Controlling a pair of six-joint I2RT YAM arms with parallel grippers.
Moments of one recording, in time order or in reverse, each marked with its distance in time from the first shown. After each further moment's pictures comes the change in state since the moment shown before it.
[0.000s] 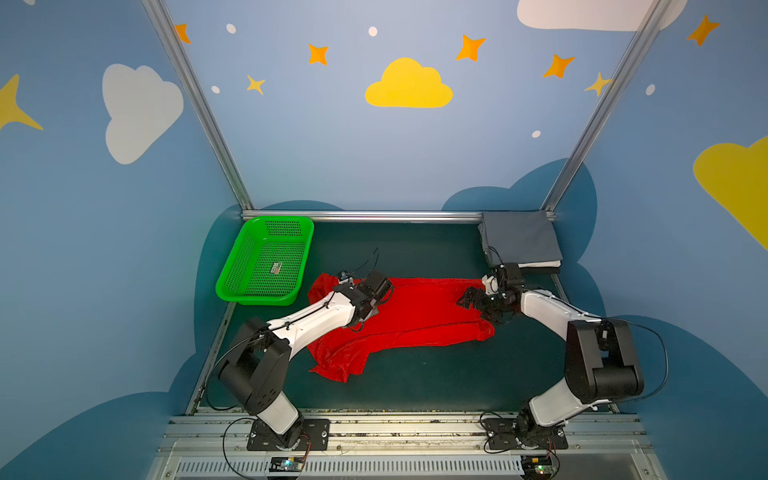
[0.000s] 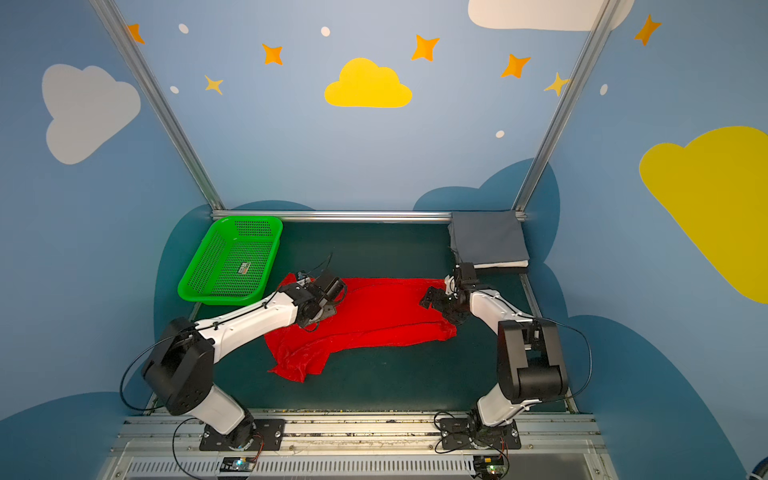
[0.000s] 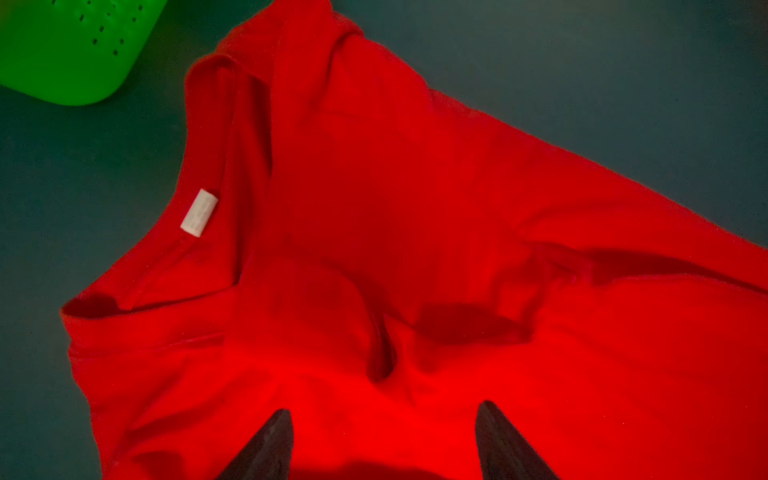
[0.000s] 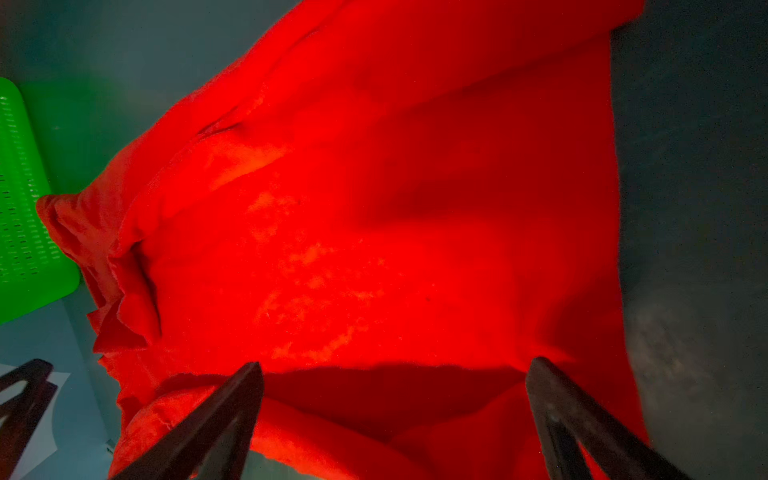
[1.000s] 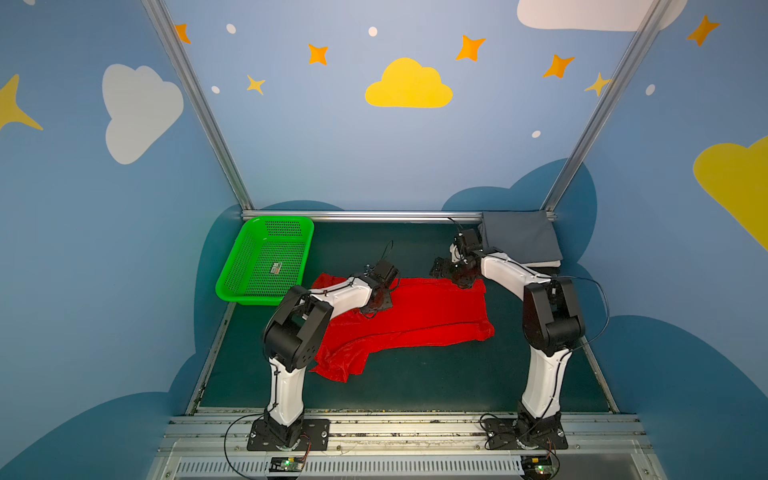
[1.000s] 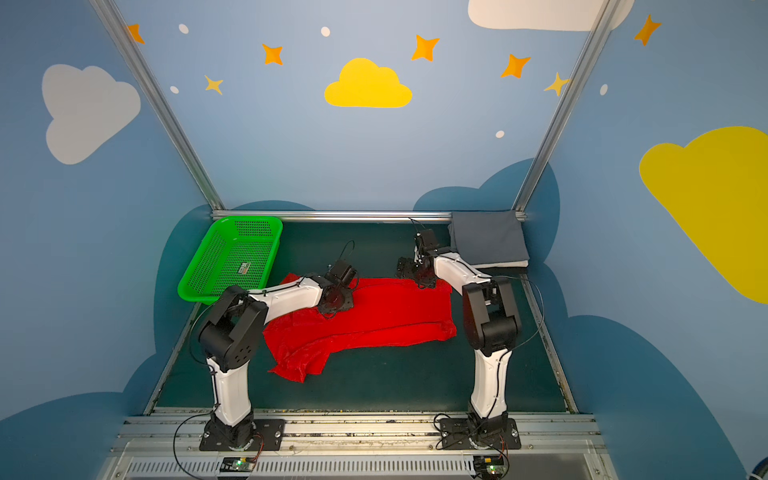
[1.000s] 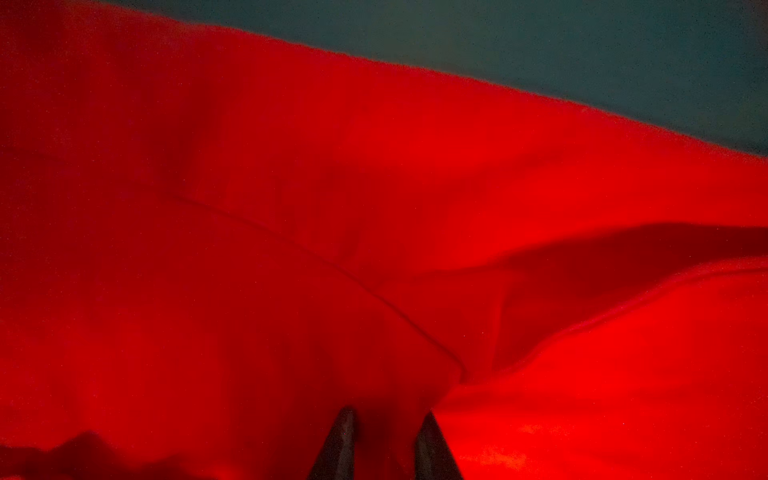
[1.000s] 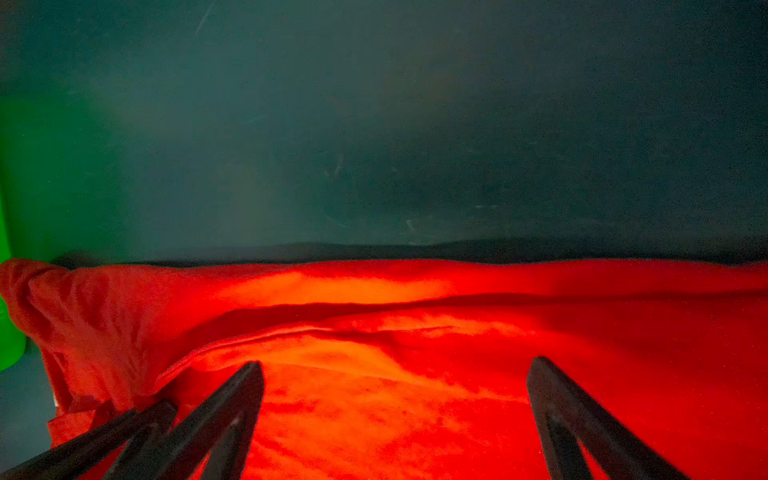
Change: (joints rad) left arm 0.049 0.342 0.157 0.217 0.251 0.293; right arm 0.205 0.428 0.603 -0.110 0.182 -0.005
